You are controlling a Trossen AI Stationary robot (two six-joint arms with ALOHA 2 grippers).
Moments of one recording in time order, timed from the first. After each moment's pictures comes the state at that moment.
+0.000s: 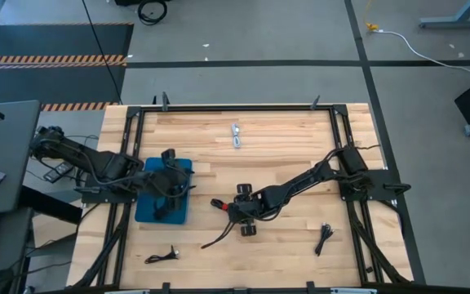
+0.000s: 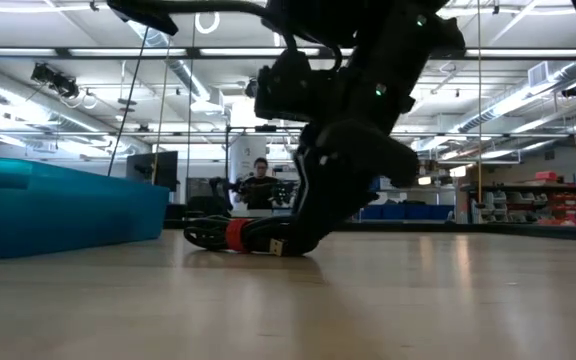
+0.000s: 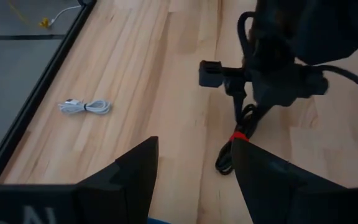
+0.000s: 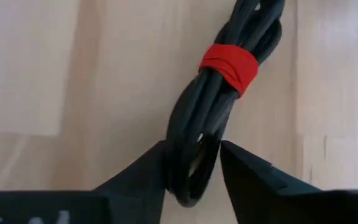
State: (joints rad) left arm -0.40 1.10 1.03 -0.71 -0.54 -0.28; right arm 0.29 2.08 1.35 -0.39 0.26 0.13
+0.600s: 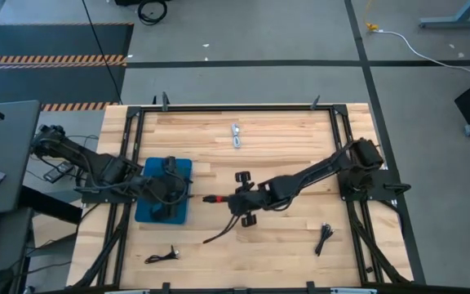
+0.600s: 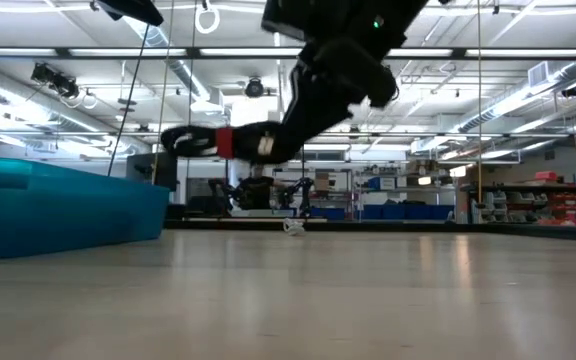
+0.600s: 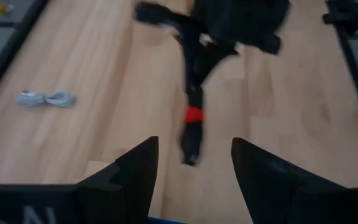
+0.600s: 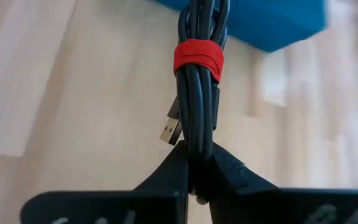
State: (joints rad) left arm -0.46 1.11 1.03 -0.71 -0.45 -0.36; right arm 0.26 1.90 1.35 -0.40 0.40 -0.08
